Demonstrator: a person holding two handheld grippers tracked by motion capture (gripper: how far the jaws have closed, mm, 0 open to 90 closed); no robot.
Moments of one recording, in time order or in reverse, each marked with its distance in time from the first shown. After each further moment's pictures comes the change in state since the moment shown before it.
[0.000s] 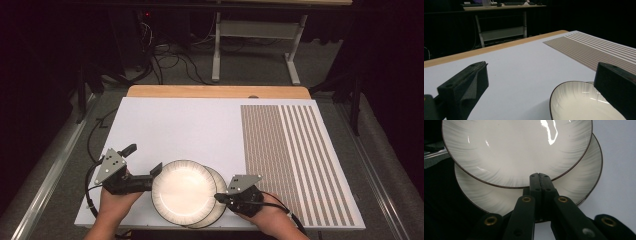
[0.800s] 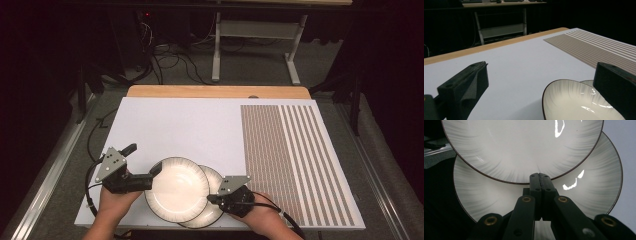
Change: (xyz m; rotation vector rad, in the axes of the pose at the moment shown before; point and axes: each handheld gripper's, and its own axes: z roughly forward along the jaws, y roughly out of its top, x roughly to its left) left arm 0.003 0.002 0.003 0.034 -0.001 0.001; right arm 0.007 0.009 0.017 0.020 0.014 -0.022
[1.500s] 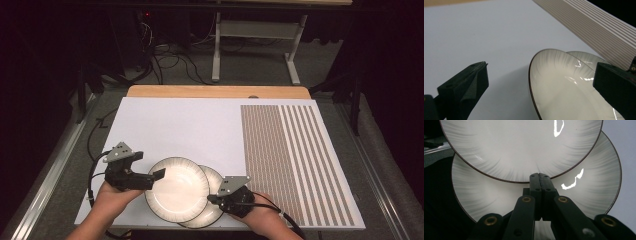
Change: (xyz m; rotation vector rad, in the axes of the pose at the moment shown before) left arm 0.006 0.008 0.011 0.323 -0.131 -0.137; right arm 0.000 -0.001 0.001 -0.004 -0.013 -0.014
